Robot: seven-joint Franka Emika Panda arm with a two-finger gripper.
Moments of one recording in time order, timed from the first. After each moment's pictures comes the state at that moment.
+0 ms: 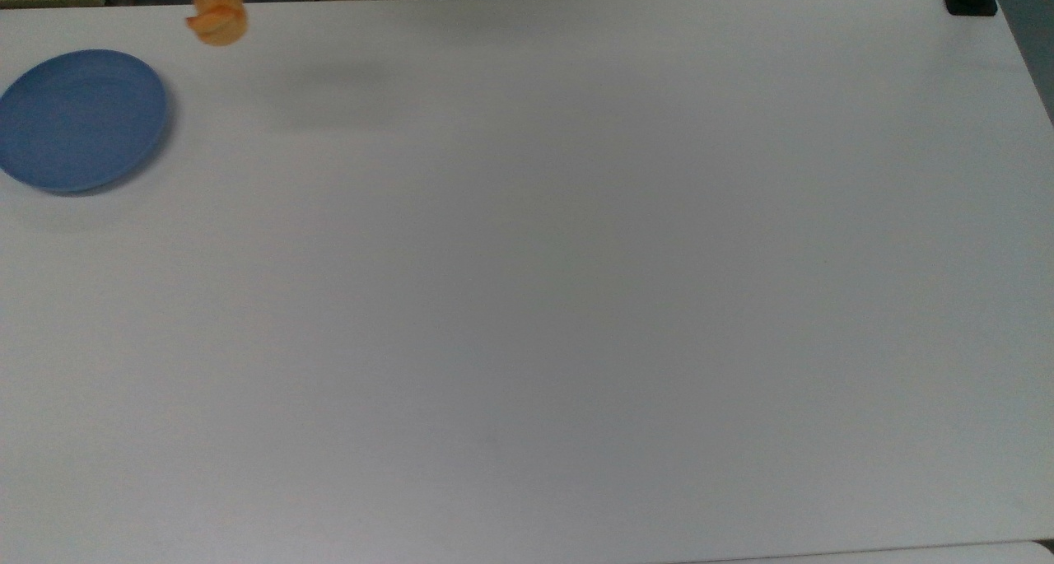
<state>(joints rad) 0.01 -0.02 -0.29 -1.71 -0.03 1.69 -0.55</state>
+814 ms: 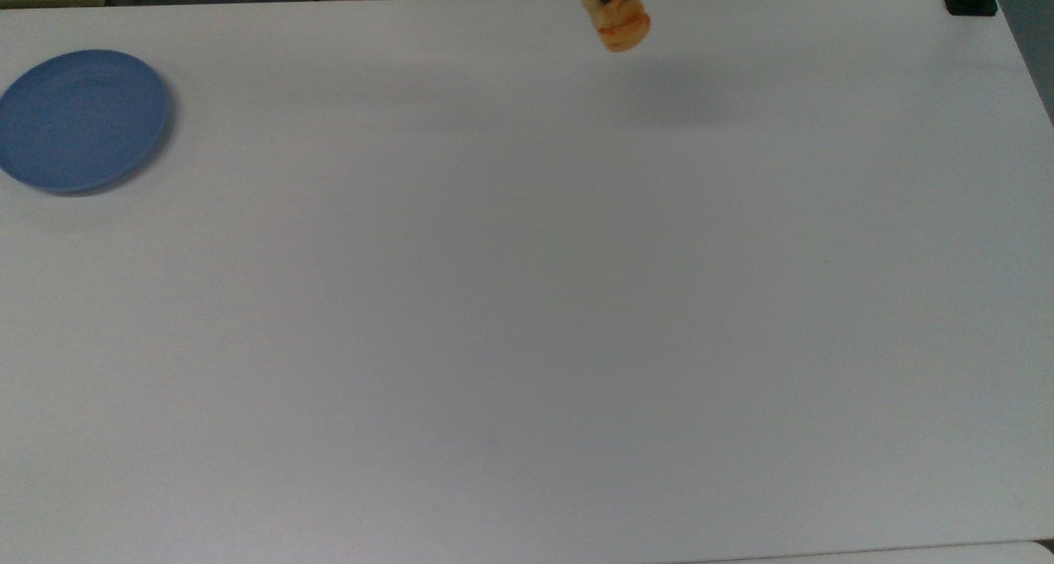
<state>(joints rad) 0.26 0.03 0.17 -1.71 0.04 1.62 0.01</state>
